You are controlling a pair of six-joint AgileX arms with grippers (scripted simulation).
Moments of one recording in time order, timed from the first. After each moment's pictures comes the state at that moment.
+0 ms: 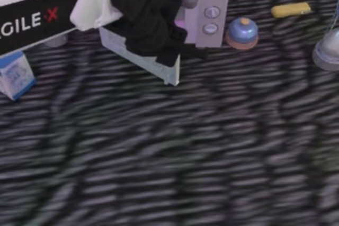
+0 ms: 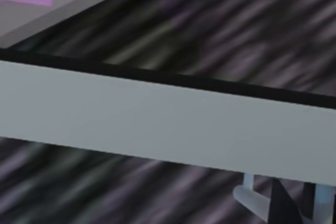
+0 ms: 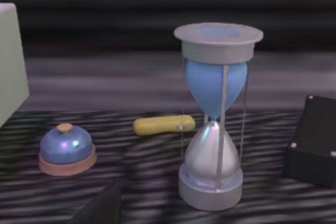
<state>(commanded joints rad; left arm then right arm) -0.60 1.91 1.55 -0.69 -0.04 -0.08 0.00 0.00 0.00 0.00 0.00 0.00</state>
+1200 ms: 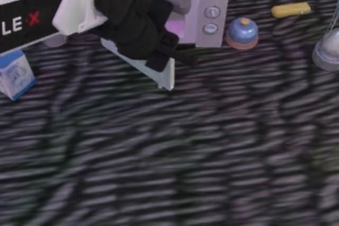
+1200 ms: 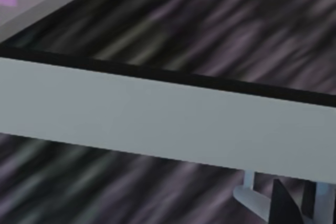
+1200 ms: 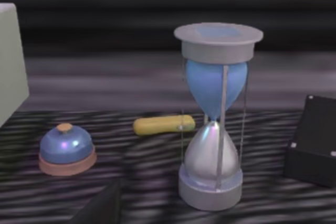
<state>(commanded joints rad) -0.57 1.85 1.48 -0.67 0.01 0.01 0.00 0.00 0.00 0.00 0.00 0.00</state>
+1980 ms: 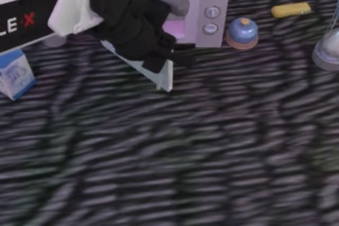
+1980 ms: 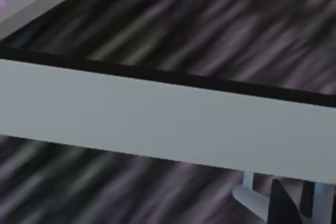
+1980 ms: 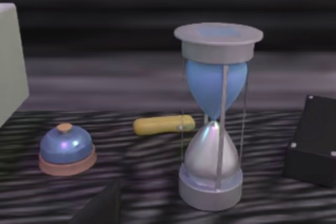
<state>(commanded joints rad) -0.56 1.84 1.46 -0.67 0.03 0.04 0.00 0.00 0.00 0.00 0.00 0.00</state>
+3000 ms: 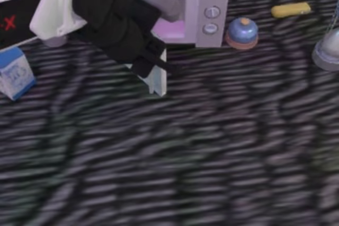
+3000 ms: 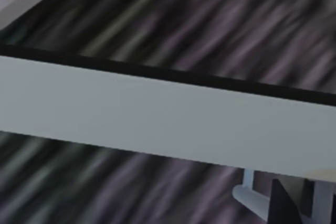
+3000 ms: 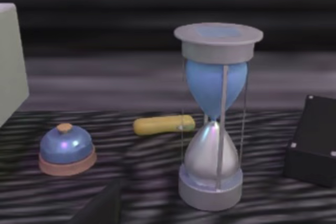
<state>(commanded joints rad) -0.53 1.79 1.40 -0.66 0.09 0.15 0.00 0.00 0.00 0.00 0.00 0.00</state>
